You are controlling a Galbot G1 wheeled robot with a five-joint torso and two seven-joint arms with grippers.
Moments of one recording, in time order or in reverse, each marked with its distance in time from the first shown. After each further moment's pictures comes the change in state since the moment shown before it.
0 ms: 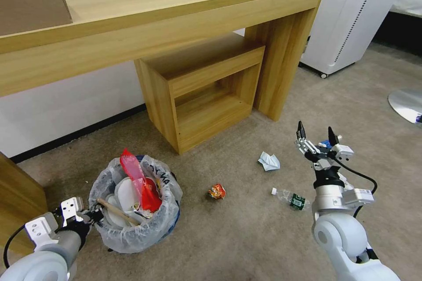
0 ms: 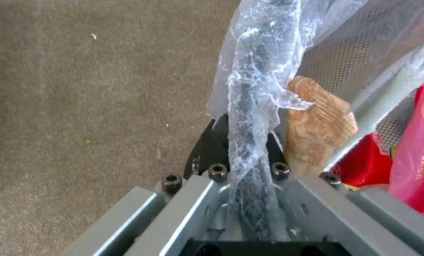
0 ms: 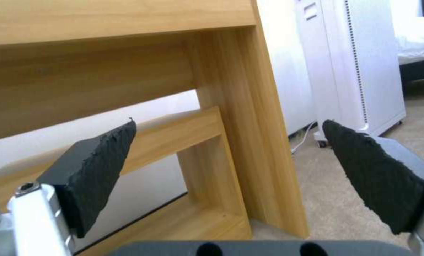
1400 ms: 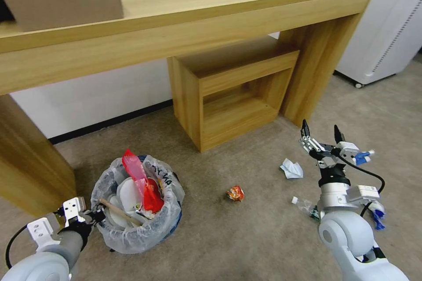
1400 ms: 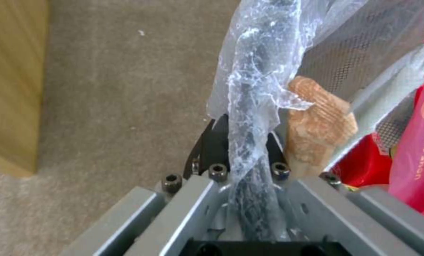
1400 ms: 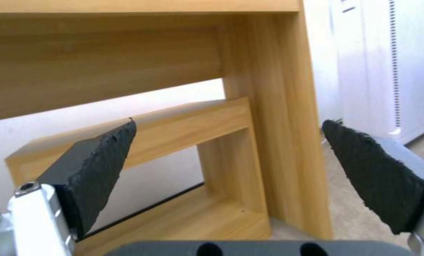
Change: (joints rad) left arm 0.009 -0.005 0.006 -0.010 0.010 -0.001 0.004; right arm 0.007 -0.022 0.011 0.004 -0.043 -0.042 0.037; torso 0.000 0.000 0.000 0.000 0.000
